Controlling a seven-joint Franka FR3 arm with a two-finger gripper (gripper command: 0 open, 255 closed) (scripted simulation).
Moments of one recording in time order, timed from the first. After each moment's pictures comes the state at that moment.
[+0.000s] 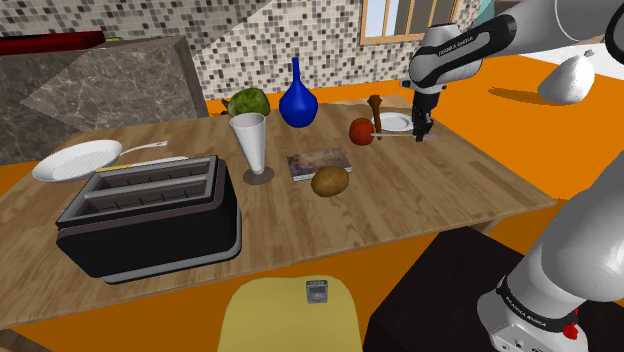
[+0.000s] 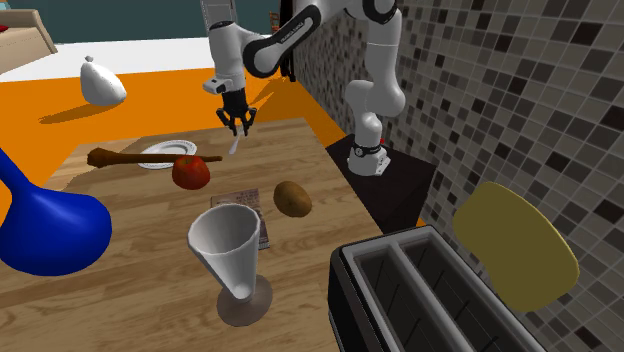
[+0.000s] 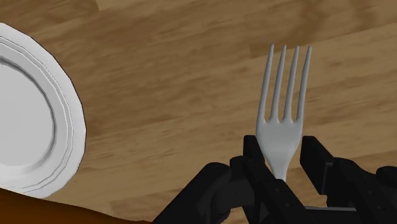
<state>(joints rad) -0.05 -0.05 -0.45 -2.16 -0.08 2.11 -1.27</state>
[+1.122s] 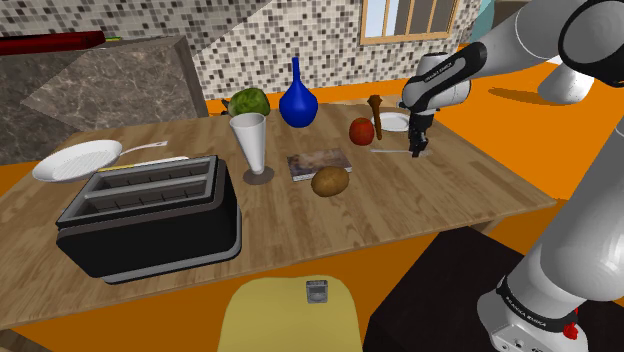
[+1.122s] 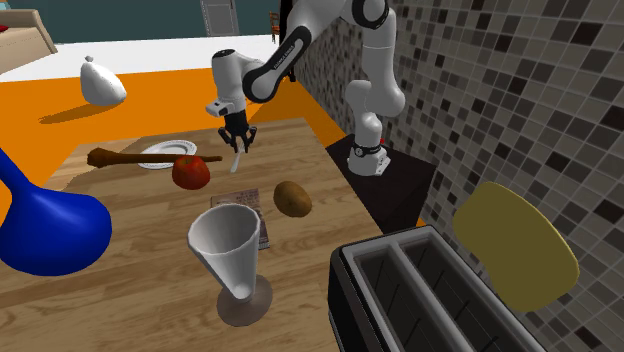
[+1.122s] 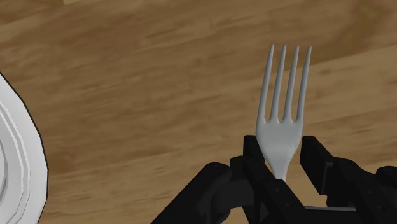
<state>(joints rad) -0.06 0.08 -0.47 -2.22 -0.01 2.30 -1.33</state>
